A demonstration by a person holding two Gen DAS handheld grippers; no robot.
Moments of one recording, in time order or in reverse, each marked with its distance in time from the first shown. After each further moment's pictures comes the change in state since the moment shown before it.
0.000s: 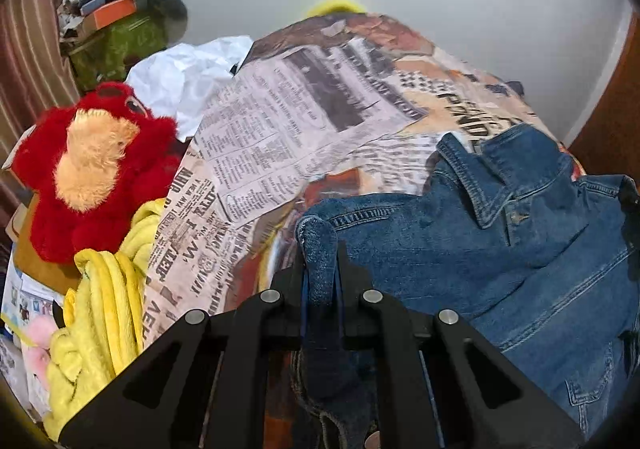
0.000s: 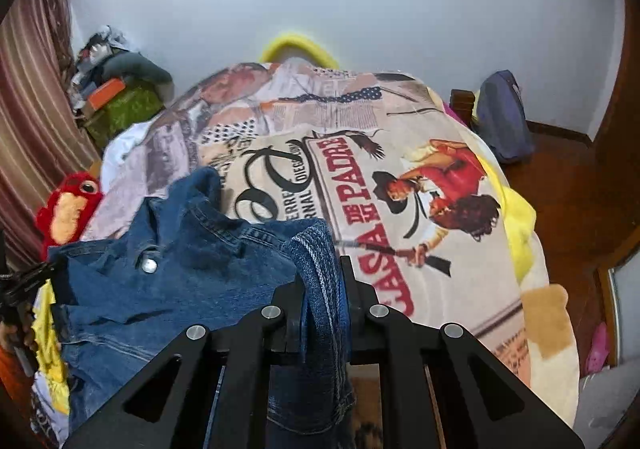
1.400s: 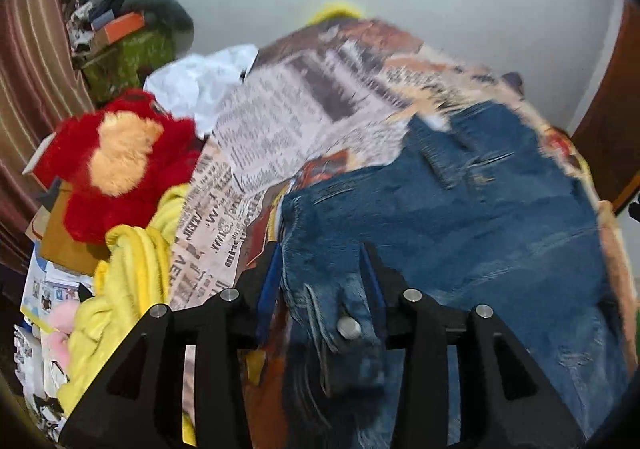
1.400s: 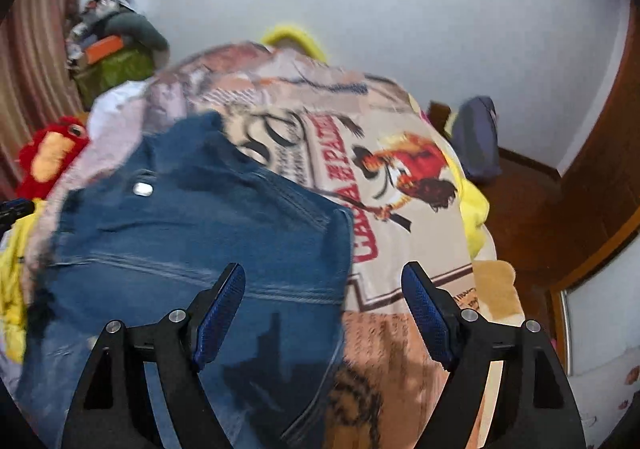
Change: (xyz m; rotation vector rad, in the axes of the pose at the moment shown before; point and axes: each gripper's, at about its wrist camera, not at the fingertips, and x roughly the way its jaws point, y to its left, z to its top) left arm -0.076 -0.027 -0.036 0.049 -0.043 0.039; right arm -0.069 0.027 -0.061 -0.149 -0.022 -0.121
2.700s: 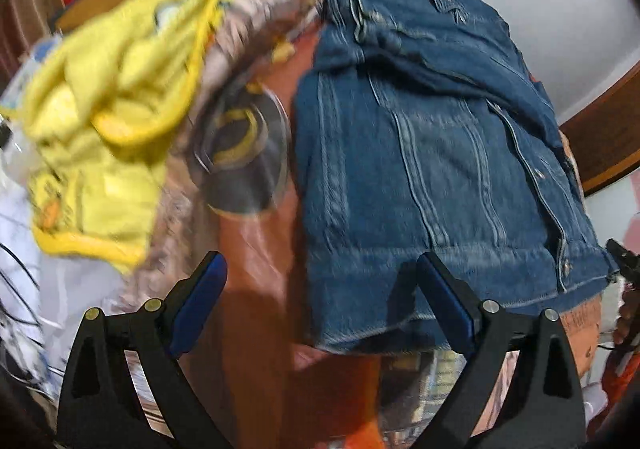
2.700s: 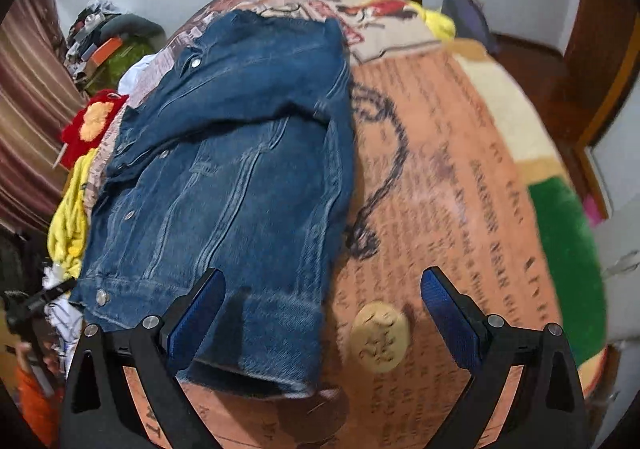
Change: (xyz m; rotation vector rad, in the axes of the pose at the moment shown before) left arm -0.076 0.036 -0.254 -0.283 0.284 -0.180; right arm -0.110 0.003 -0.218 0.262 0.236 0.150
